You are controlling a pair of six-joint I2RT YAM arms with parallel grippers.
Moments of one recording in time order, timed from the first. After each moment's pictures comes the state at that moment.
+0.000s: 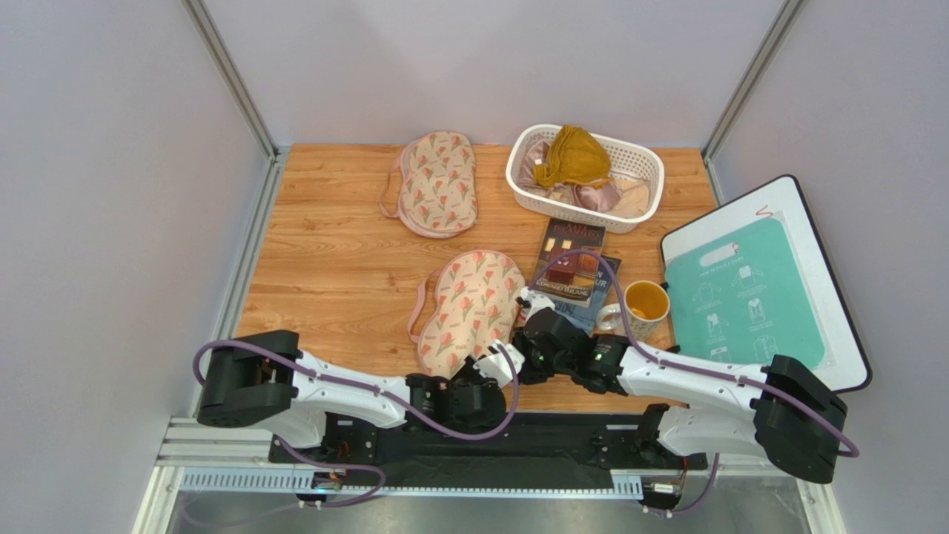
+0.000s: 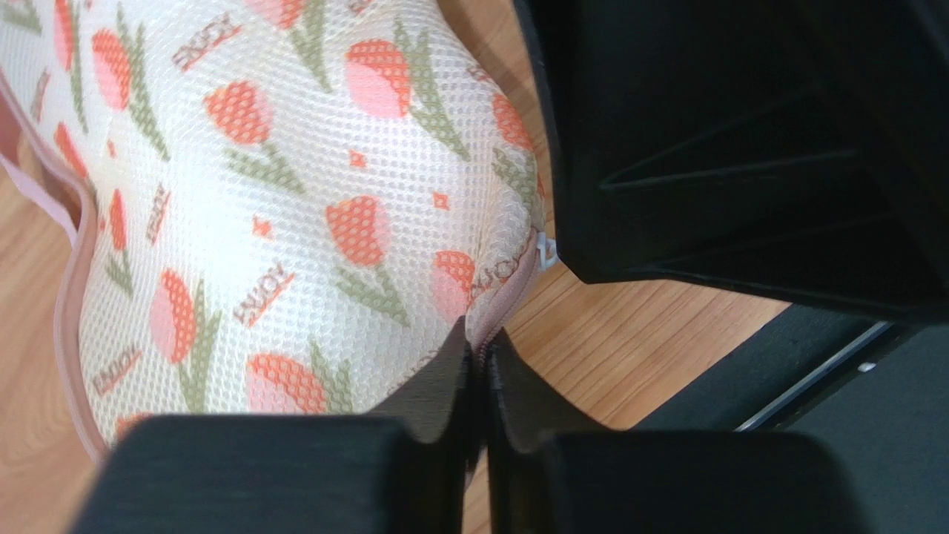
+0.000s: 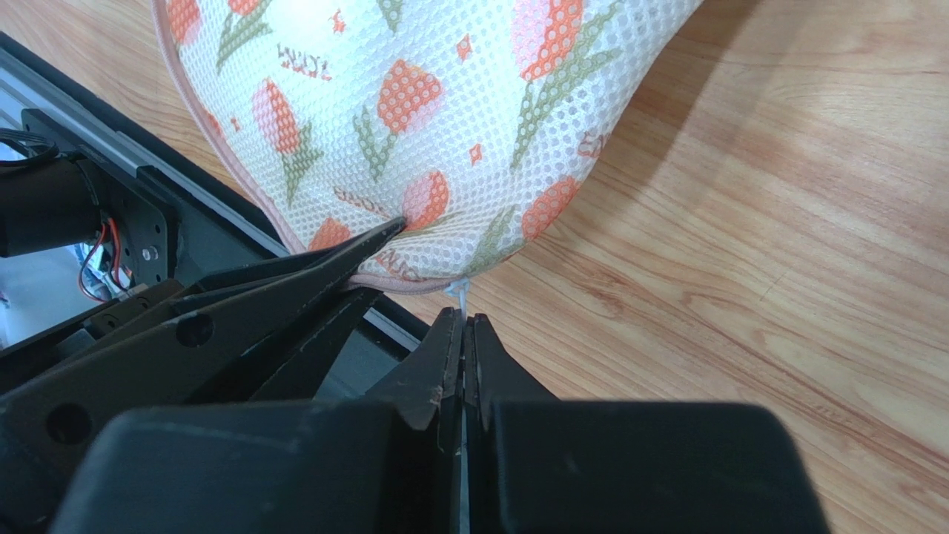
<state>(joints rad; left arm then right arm) -1.50 1.46 0.63 -0.04 -0.73 -0.38 1.03 1.15 0.54 -0.20 -0.02 0.84</state>
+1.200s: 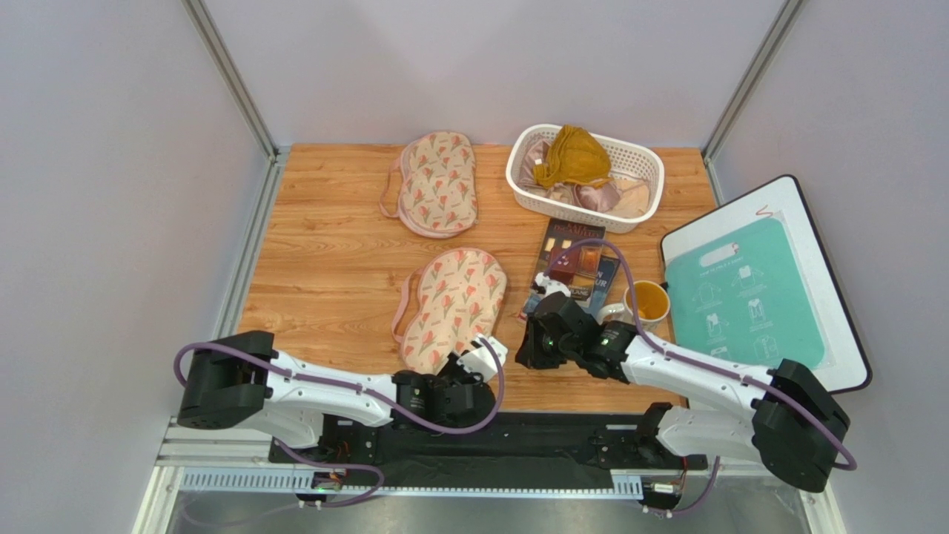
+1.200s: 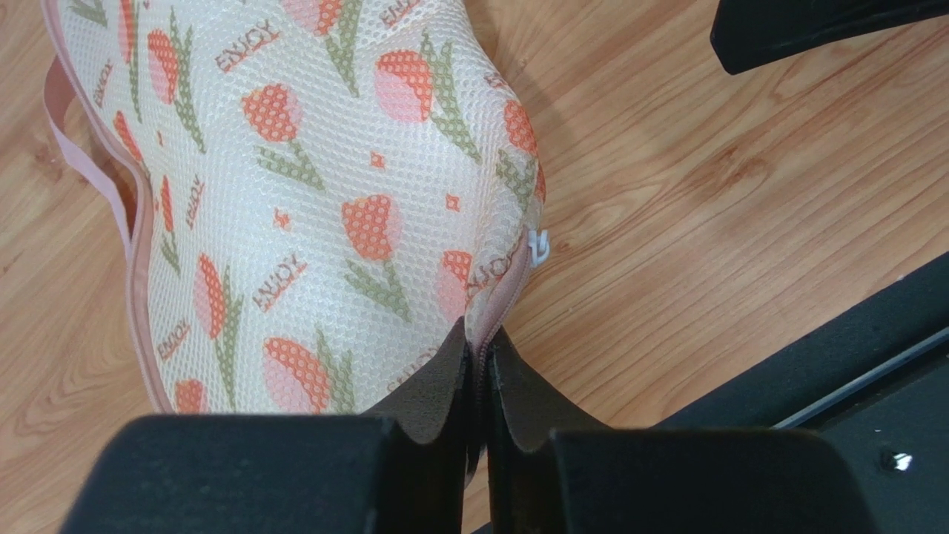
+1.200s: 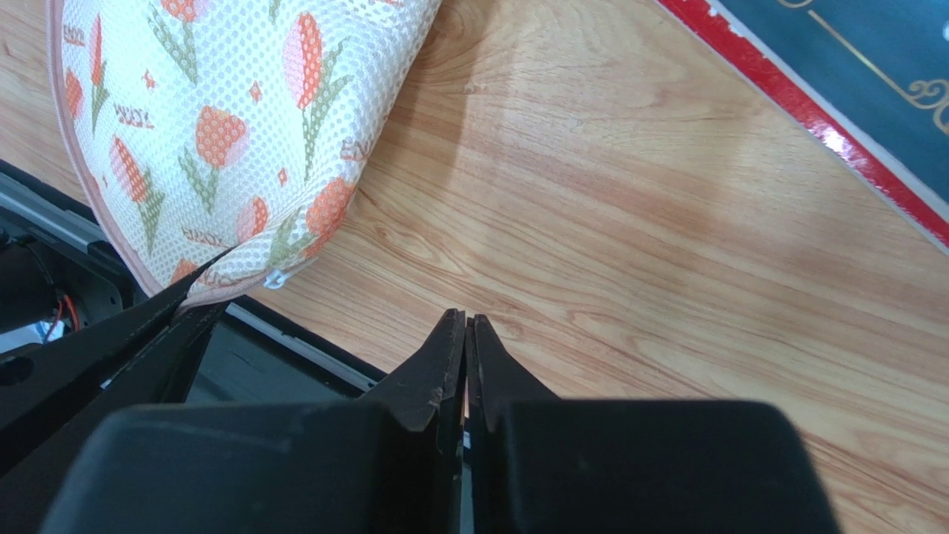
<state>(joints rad) -1.51 1.36 0.62 -0.23 -0.81 -0.49 0.90 1.16 0.58 -0.29 0.00 0.80</state>
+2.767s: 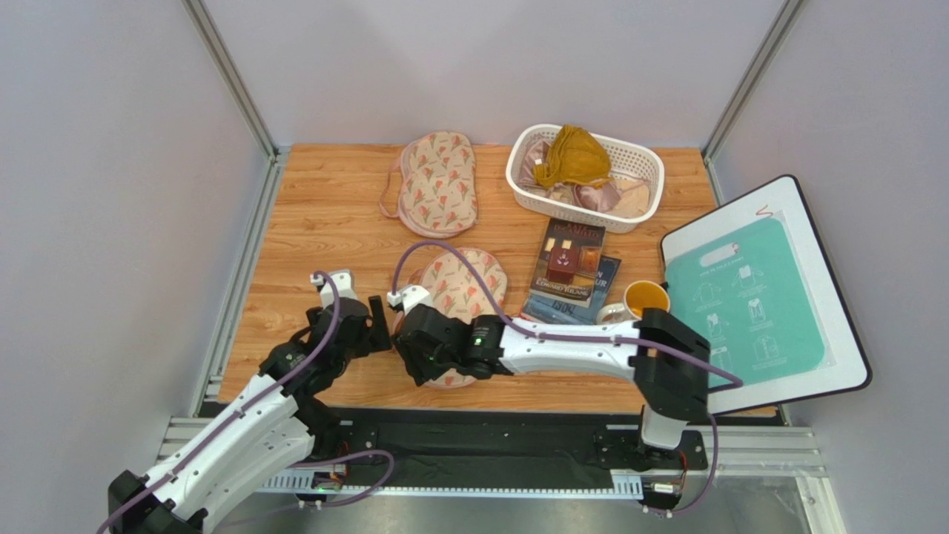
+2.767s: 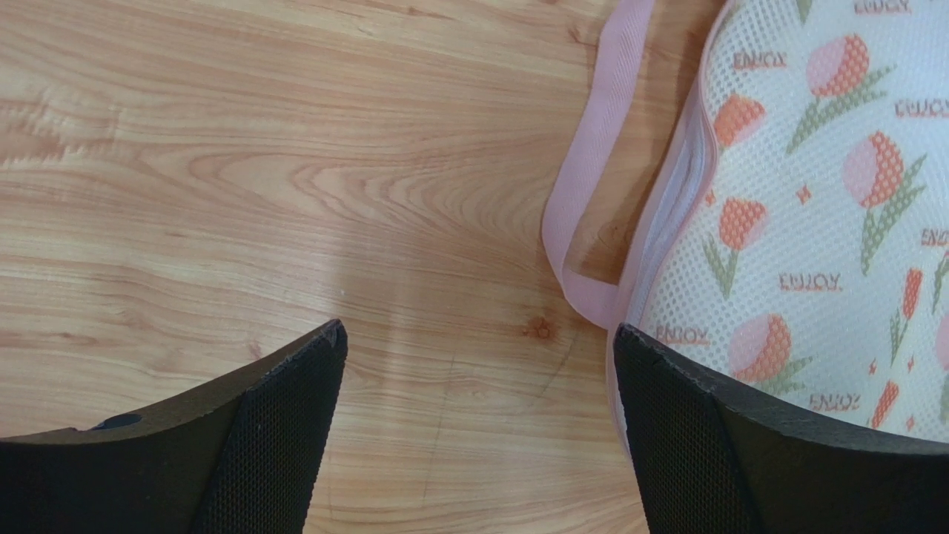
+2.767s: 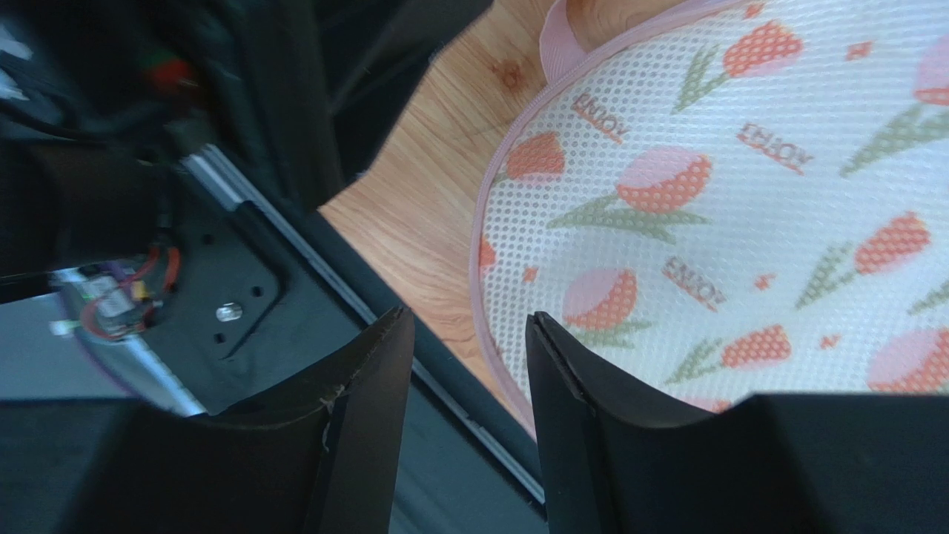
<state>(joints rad) -0.60 0.64 0.47 -0.64 -0.43 -0.63 1.29 1.73 1.27 -0.36 0.16 0.56</state>
